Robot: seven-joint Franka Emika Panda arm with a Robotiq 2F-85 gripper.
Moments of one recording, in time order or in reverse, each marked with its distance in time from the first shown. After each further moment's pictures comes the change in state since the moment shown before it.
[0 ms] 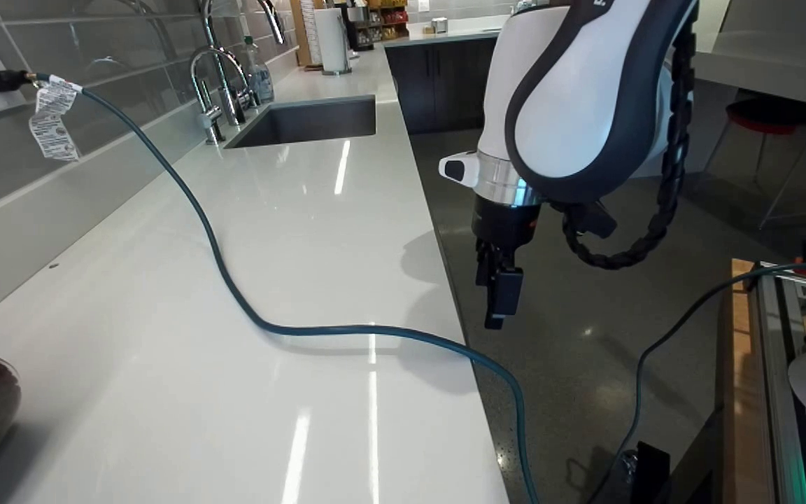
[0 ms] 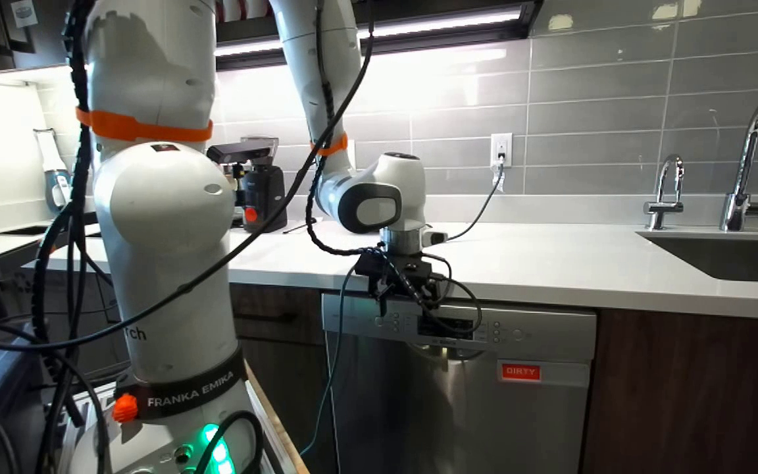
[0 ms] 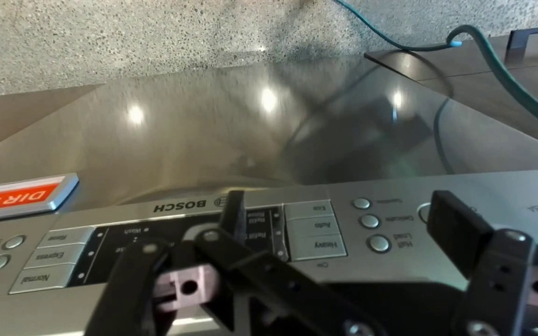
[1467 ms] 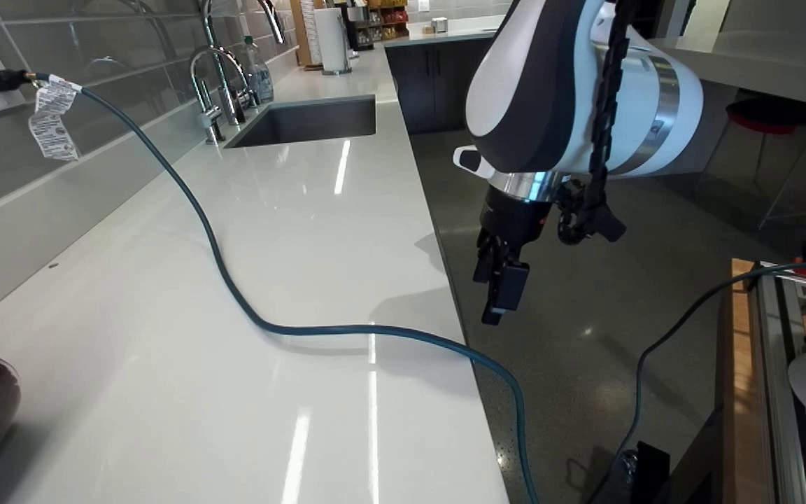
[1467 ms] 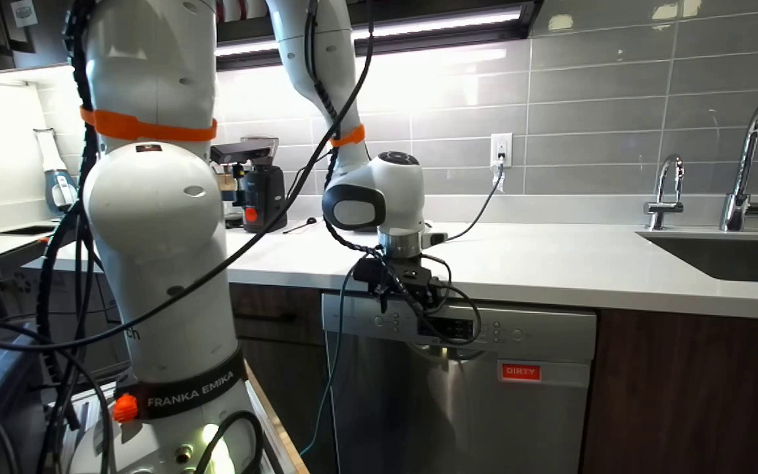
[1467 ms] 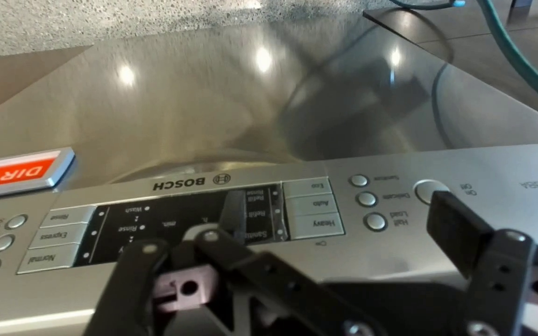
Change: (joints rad) arm -0.125 -0.002 0.192 0.010 0.575 0.063 -0.504
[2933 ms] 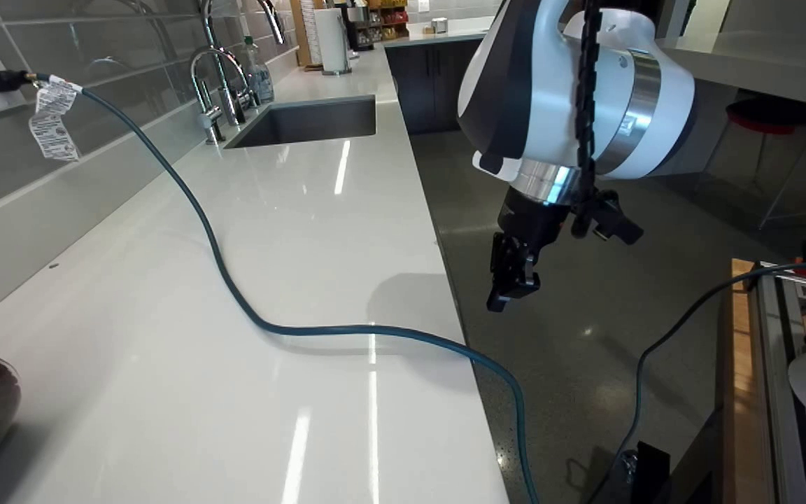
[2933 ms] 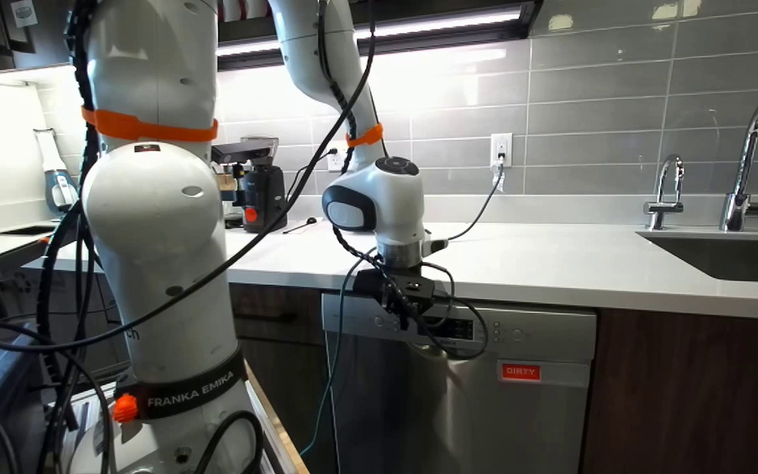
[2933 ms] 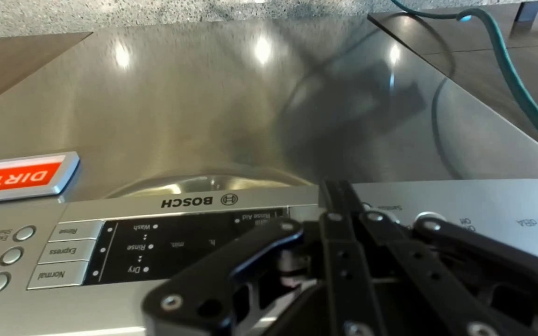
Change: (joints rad) arm -0.010 0.009 0.002 0.007 0.348 -0.002 -0.413
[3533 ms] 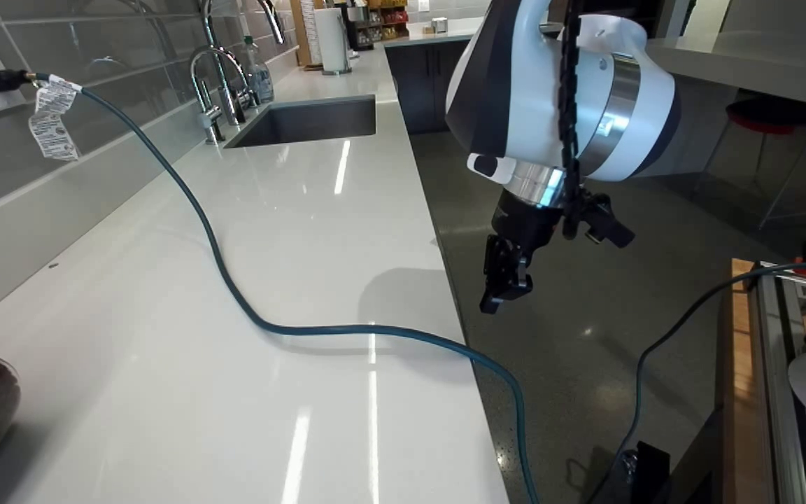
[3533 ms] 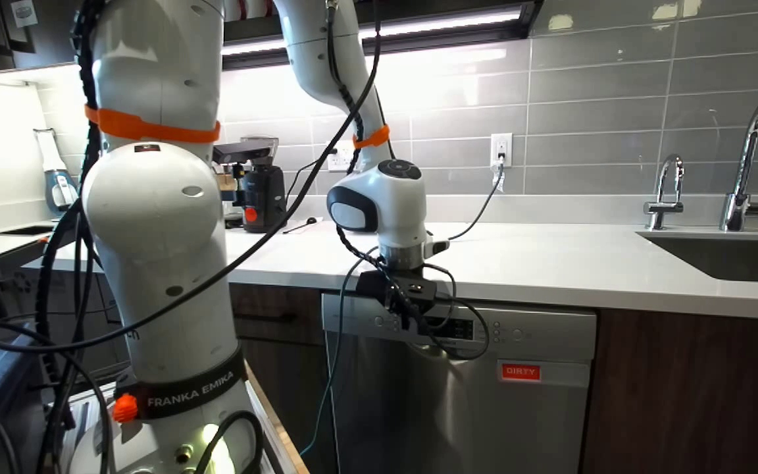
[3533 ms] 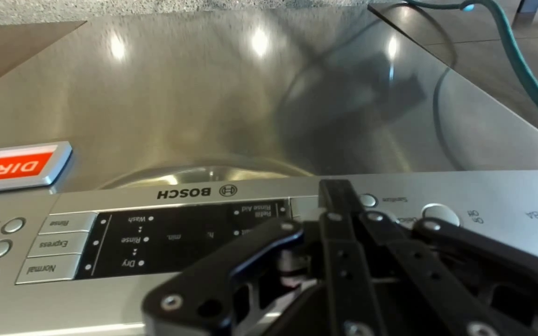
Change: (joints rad) arm 0.000 0.032 0.000 0.037 0.067 -0.003 -0.075
